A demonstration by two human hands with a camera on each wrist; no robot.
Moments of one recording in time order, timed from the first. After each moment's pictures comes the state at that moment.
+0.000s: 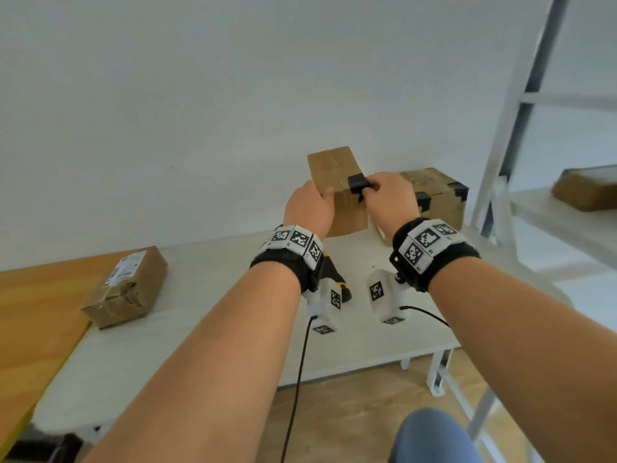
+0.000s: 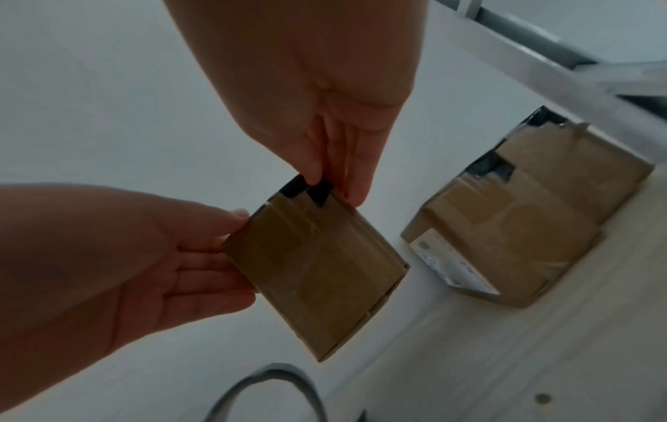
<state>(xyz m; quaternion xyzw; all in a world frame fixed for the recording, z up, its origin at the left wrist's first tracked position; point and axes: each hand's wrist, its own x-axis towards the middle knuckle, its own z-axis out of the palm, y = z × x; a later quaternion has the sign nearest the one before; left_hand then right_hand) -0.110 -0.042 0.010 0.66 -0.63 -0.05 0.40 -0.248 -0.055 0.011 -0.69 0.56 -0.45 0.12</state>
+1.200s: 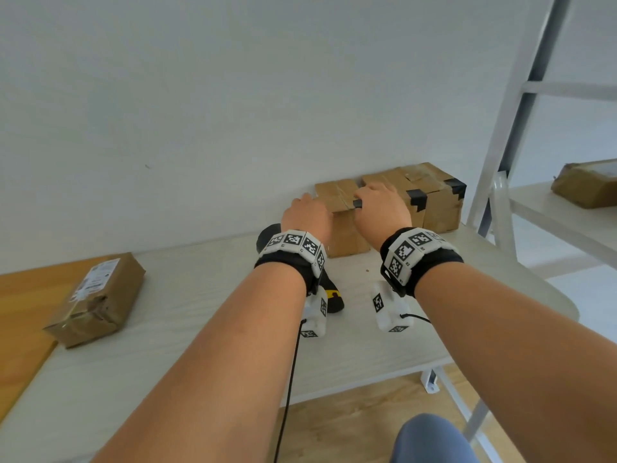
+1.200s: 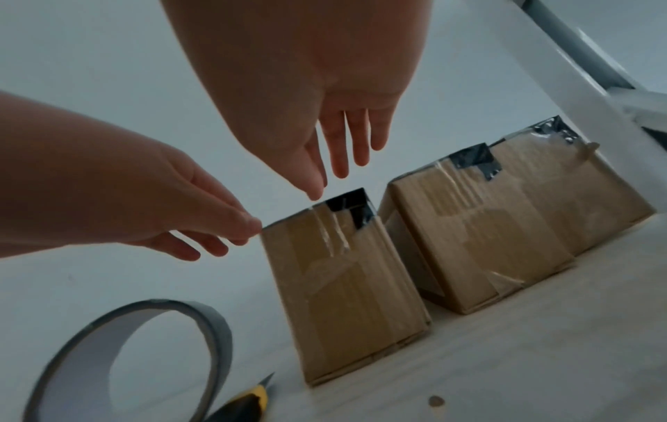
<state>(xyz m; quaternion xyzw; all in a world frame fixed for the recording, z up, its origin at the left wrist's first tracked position) -0.118 -0.077 -0.016 0.70 -0.70 0.08 0.15 -0.251 -0.084 -0.016 -0.75 0.61 -0.27 -0.03</state>
